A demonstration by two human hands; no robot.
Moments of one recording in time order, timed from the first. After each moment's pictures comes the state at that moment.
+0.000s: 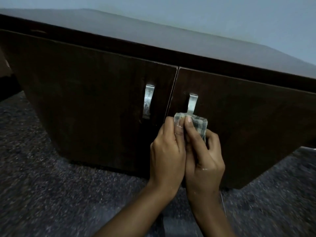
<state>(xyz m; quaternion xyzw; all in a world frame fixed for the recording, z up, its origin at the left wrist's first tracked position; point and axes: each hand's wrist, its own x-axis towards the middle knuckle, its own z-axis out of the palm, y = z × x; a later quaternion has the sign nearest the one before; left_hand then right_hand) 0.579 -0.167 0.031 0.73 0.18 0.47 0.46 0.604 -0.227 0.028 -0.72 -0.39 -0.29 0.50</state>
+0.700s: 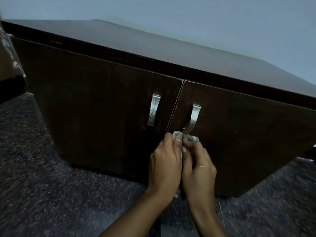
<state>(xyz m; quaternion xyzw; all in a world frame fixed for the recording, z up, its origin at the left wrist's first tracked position) 0.577 -0.159 0.016 0.77 0.24 0.38 0.45 0.606 -0.224 0.022 -0.79 -0.32 -0.12 0.52</state>
